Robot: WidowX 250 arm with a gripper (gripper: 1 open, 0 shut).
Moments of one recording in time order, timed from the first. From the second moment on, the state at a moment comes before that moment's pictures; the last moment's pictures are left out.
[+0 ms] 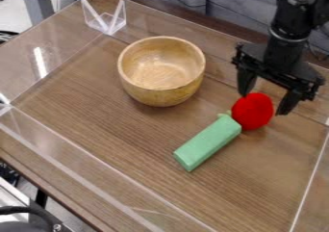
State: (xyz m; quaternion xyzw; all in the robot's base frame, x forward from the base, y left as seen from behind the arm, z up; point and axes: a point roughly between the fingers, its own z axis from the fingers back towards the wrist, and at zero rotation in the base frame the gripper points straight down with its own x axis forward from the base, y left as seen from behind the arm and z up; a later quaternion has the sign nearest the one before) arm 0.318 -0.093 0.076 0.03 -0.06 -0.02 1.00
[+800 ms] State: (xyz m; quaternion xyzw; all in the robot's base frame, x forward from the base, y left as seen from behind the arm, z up) arm 0.324 -0.108 0.076 0.01 -0.08 -0.03 1.00
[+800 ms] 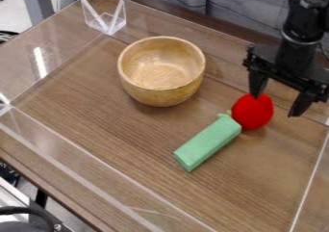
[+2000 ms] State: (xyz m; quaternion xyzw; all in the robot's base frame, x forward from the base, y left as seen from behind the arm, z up) arm 0.304 -0.066 0.057 -0.01 -0.02 0.01 1.00
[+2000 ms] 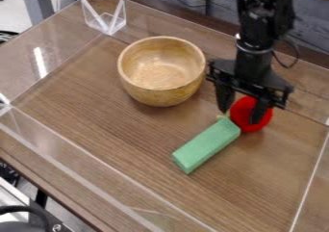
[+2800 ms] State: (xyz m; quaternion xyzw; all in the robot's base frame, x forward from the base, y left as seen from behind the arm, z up) arm 0.310 -0.078 0.068 -0.02 -0.03 -0.01 1.00
